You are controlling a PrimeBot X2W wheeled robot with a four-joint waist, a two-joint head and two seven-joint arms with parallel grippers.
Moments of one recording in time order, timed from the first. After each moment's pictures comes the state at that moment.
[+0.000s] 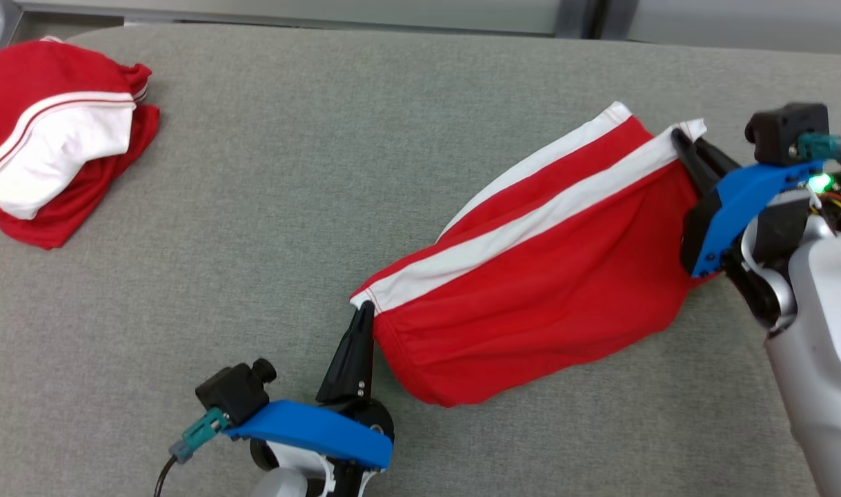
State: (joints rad) left arm -0.12 0.06 -0.46 0.16 -0.96 -0.06 -0.20; right arm -0.63 -0.27 0.13 0.39 0.24 0.13 0.27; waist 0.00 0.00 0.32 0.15
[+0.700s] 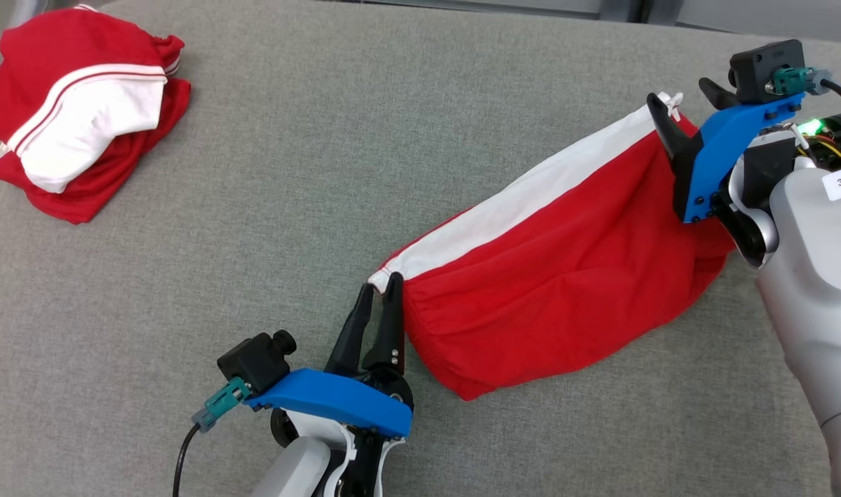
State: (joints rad) left arm -0.26 0.05 -0.56 0.26 -1.09 0.01 -0.26; right arm -0.95 -0.27 0.26 0.85 0.23 0.13 0.16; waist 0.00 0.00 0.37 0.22
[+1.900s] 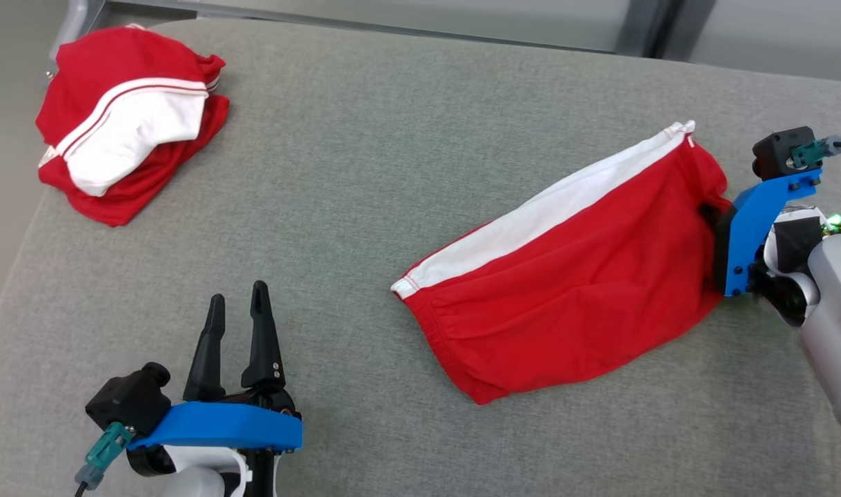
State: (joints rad) left arm -0.11 0.15 -0.29 0.12 -0.75 0.06 -0.26; right arm -0.87 -0.42 0.49 0.96 0.55 0.13 0.32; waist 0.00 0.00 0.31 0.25
